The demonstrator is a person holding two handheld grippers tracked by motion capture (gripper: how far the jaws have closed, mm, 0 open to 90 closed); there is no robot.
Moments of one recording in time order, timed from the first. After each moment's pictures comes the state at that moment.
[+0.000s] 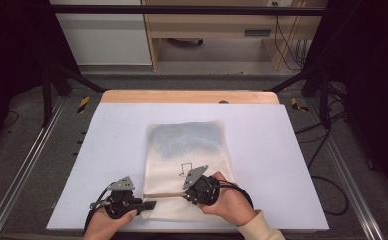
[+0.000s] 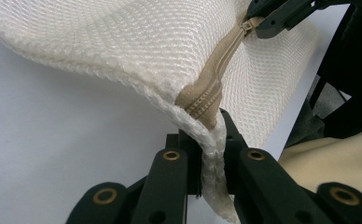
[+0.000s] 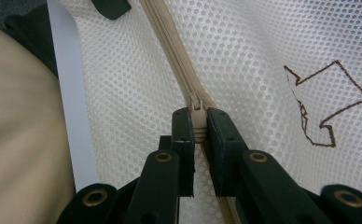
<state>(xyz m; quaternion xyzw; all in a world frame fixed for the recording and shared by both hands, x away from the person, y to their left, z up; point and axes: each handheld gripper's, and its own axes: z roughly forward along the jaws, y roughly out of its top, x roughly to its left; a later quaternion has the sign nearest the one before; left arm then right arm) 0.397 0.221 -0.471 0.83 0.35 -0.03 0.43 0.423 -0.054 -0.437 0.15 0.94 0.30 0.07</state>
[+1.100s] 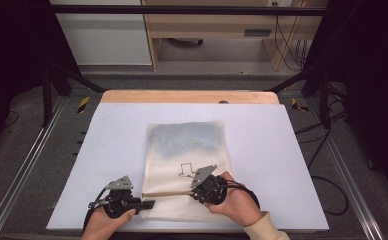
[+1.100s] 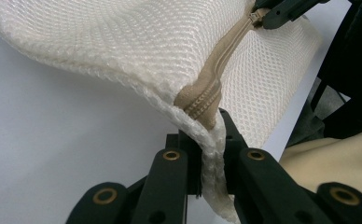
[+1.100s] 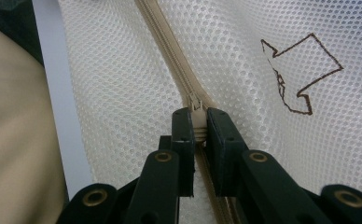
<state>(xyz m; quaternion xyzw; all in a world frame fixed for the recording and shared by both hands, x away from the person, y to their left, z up) 0.398 0.224 -0.471 0.83 0.36 -0.03 0.43 0.424 -0.073 -0.438 0.17 0.94 0.30 0.08</state>
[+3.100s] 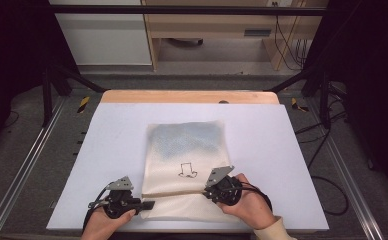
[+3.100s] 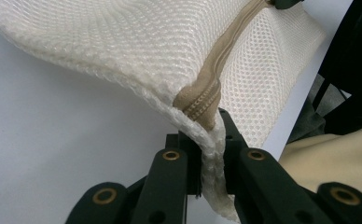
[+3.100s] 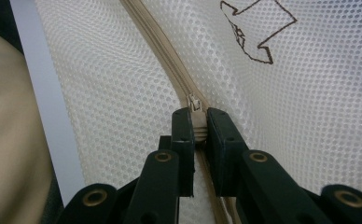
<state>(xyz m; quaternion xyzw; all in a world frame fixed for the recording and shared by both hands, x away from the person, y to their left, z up) 0.398 0.224 -0.472 0.83 0.36 -0.03 0.43 0.420 -0.109 -0.439 0.21 0.92 0.31 0.09</state>
